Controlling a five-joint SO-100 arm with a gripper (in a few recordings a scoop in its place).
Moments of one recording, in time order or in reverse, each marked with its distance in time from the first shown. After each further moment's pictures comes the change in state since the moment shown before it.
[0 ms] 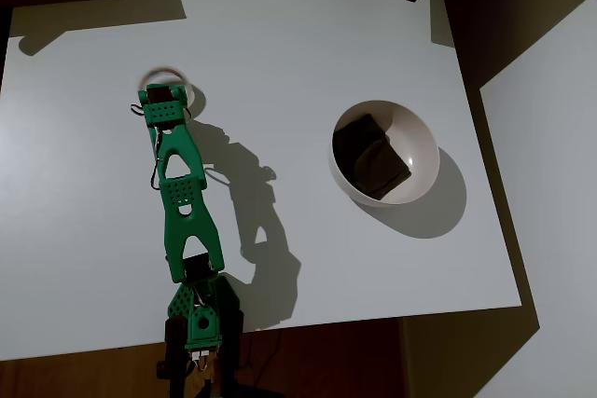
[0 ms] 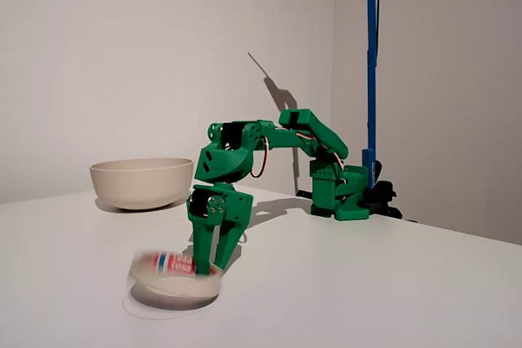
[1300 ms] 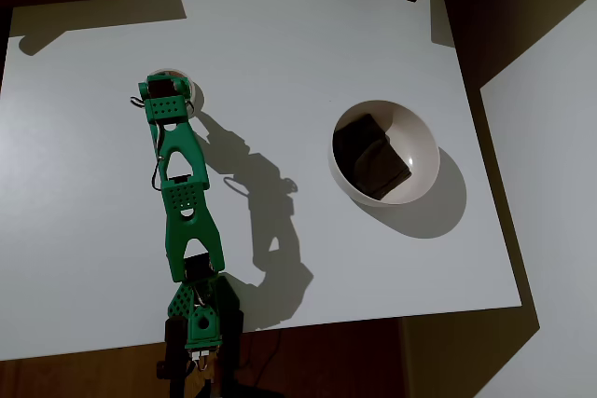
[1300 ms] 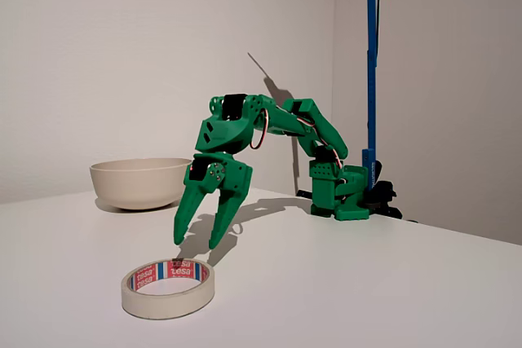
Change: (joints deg) arm 1.0 8.4 1.5 6.4 -1.1
